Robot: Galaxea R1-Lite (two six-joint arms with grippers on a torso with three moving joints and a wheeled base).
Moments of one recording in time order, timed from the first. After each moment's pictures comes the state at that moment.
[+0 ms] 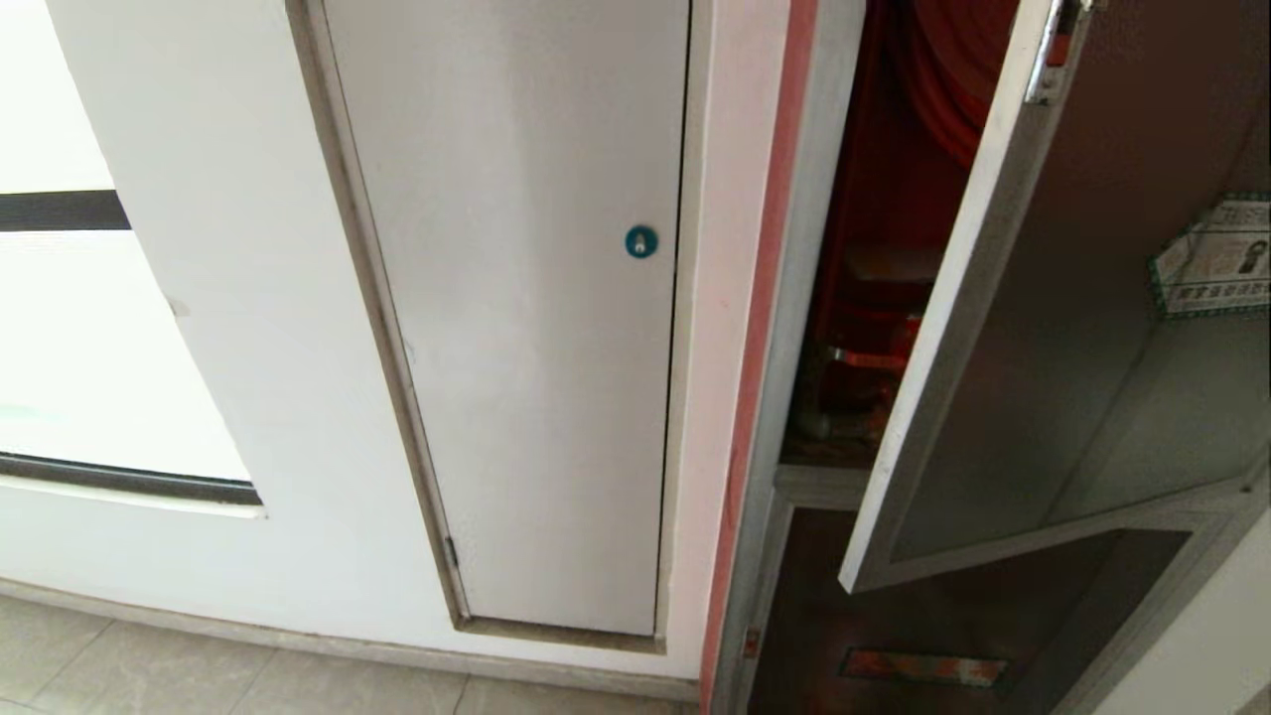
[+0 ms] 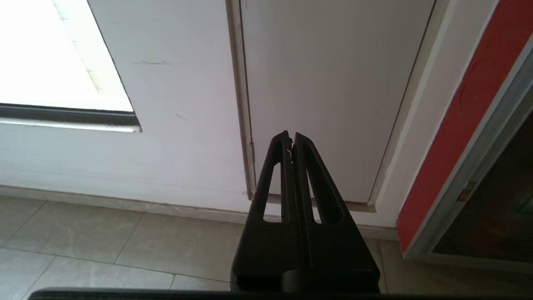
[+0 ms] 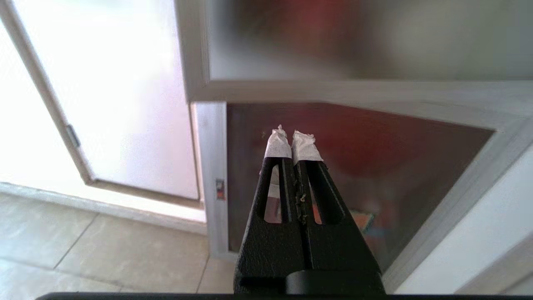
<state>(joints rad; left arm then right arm) 0.01 0.00 0.00 0.00 0.00 0.01 0.01 0.00 0.00 0.01 0.03 -0.07</state>
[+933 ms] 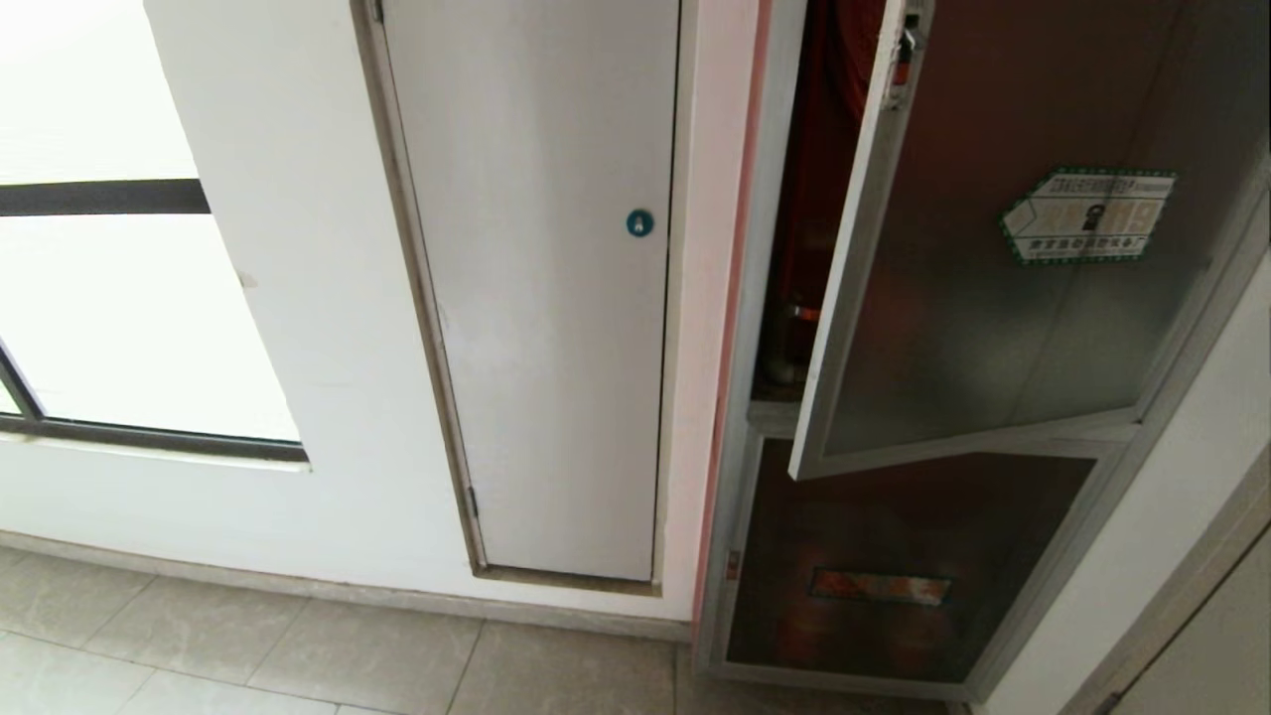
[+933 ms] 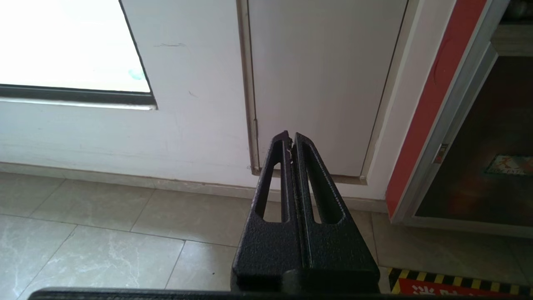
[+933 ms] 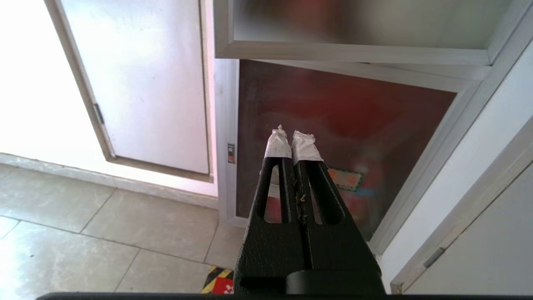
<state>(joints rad) 0.01 0.00 0.00 0.00 0.00 0.01 0.01 0.00 0.00 0.01 0.03 -0.07</state>
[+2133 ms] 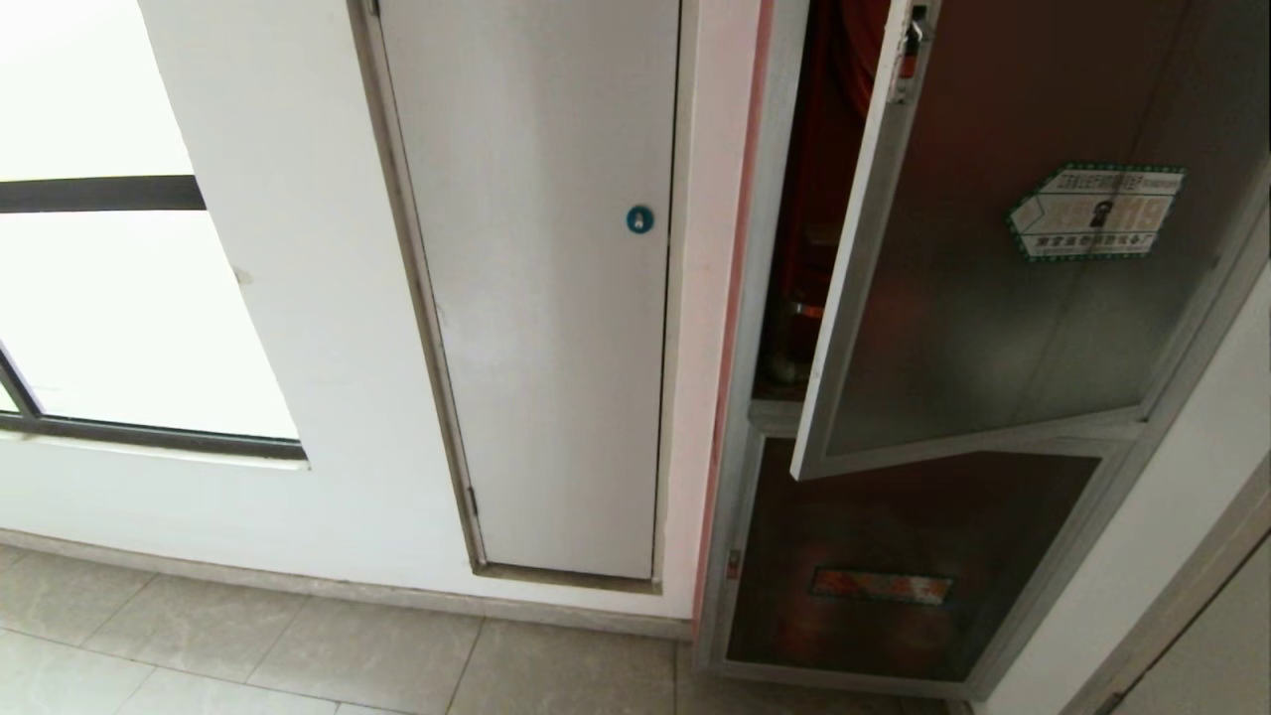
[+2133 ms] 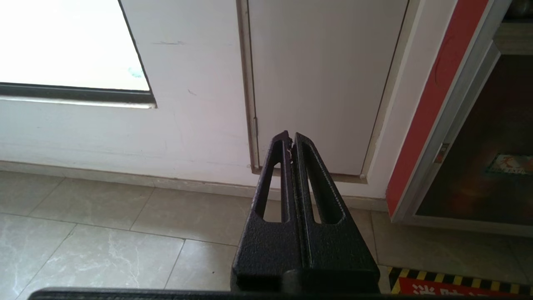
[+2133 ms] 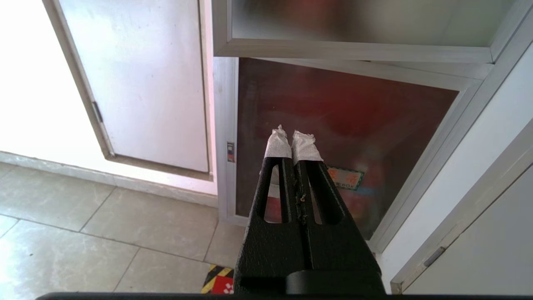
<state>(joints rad) 0.01 0.00 0.00 0.00 0.00 0.01 0.01 0.00 0.00 0.01 0.03 -0.07</state>
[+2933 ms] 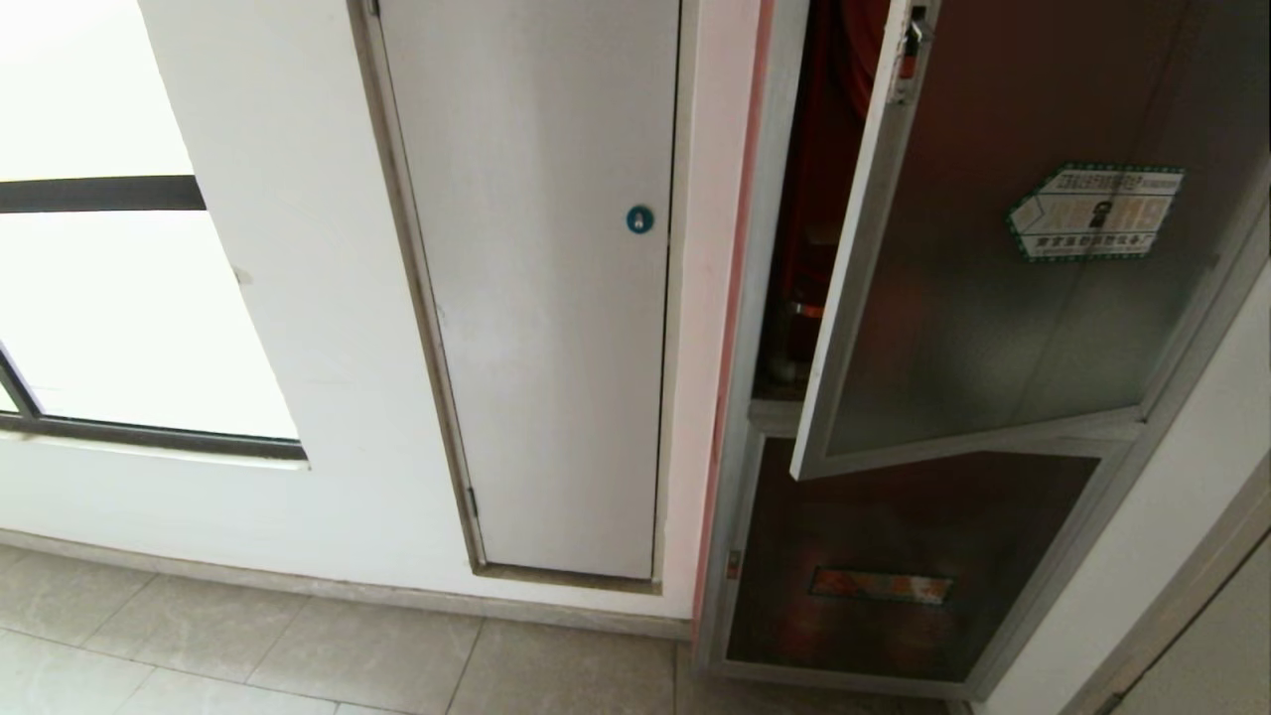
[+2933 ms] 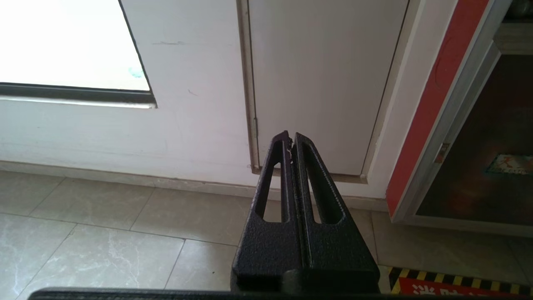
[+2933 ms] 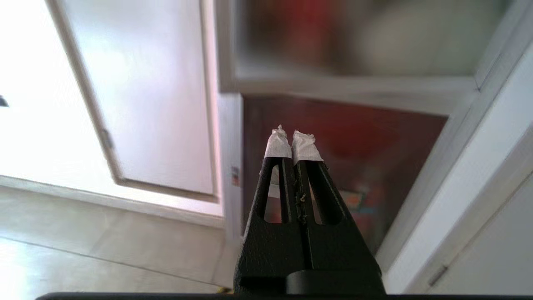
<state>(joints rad) 0.01 0.00 0.00 0.00 0.00 0.01 0.01 0.07 -0.19 0.06 0.03 -0.03</state>
